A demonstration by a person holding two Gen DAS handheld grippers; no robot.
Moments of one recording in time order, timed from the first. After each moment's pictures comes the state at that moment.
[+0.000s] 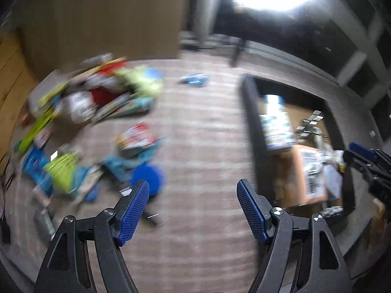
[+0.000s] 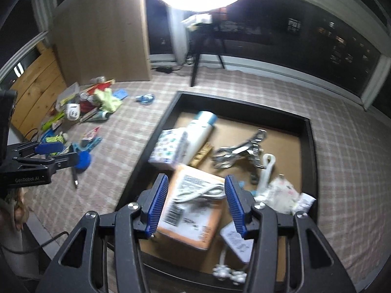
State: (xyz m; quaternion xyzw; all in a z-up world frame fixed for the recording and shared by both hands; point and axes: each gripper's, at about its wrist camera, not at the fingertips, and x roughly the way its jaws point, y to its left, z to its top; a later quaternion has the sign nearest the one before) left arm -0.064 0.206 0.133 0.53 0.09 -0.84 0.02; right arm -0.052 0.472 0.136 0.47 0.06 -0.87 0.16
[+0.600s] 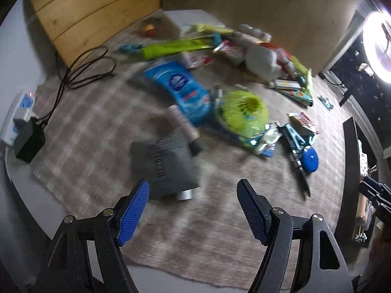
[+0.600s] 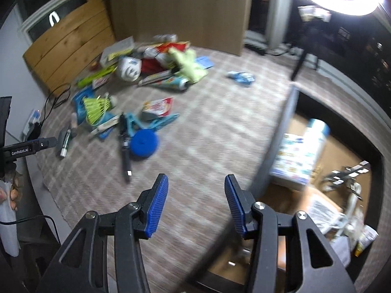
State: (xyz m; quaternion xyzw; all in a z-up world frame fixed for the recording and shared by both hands) left arm 0.065 0.004 0.078 0.53 0.23 -0.79 0.20; right arm -0.044 0.302 0.083 0.51 0.12 -0.80 0.28
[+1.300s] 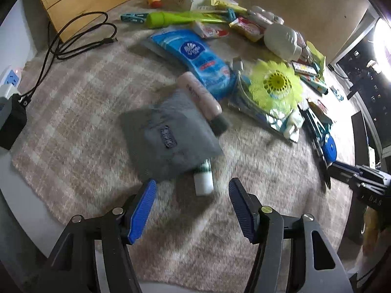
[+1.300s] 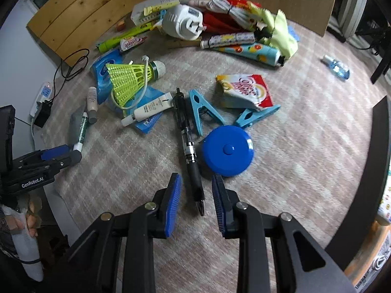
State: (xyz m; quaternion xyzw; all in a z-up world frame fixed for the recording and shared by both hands) left arm 0.064 -0.009 0.031 0.54 0.25 -0.78 0.18; right arm -0.046 0.189 0.018 0.59 0.13 -0.72 0.34
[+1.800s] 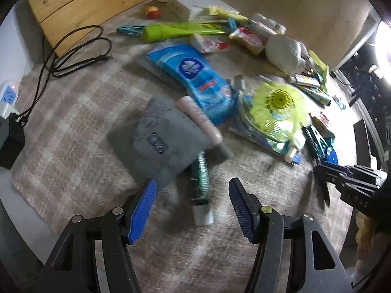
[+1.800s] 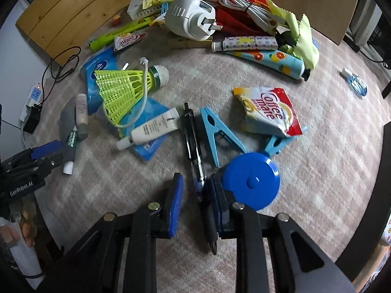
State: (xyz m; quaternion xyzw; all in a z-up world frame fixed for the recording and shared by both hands) left arm 0.042 -0.017 0.034 0.54 0.24 -0.79 0.18; right arm -0.060 0.145 0.003 0.58 0.16 -0.73 0.33
